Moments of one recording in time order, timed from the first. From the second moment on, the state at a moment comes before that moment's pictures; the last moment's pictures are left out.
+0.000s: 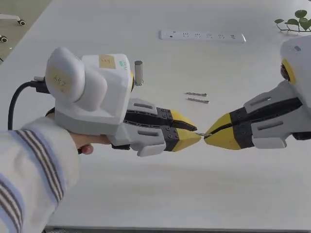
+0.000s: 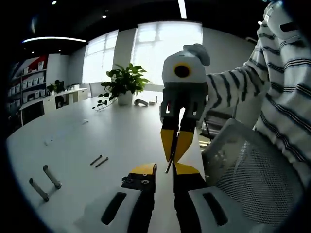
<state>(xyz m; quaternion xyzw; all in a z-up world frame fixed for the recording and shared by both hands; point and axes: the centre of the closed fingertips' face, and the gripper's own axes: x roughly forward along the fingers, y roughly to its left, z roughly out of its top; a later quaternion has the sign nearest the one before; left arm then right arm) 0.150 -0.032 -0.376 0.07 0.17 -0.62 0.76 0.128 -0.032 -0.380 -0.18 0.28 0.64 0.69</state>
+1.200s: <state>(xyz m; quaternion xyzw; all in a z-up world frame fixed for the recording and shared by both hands) 0.209 -0.027 -0.430 0.17 0.23 -0.60 0.75 0.197 -0.060 -0.439 -0.25 0.32 0.54 0.74</state>
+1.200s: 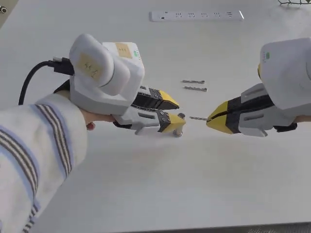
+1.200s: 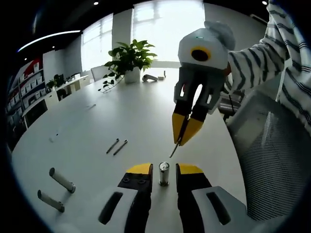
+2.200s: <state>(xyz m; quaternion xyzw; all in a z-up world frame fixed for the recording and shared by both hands) 0.205 -0.031 -0.440 0.18 0.24 -0.61 0.74 0.199 -0.047 -0.446 -0.27 0.31 0.55 0.72</state>
